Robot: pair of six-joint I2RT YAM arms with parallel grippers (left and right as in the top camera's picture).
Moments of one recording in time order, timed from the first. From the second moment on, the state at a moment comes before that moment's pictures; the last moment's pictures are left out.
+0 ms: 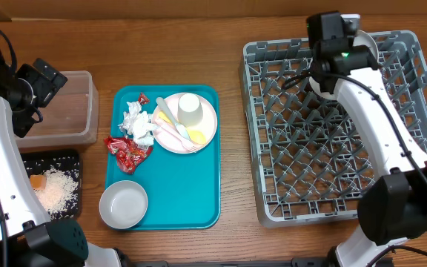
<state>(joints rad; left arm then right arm) 0.39 1.68 1.89 -1.39 0.09 -0.58 0.19 1.83 1.68 -0.89 0.64 0.21</state>
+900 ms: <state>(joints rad) 0.39 1.68 1.89 -1.39 0.09 -0.58 -0.40 1.98 1.86 -1.03 -0.36 0.27</state>
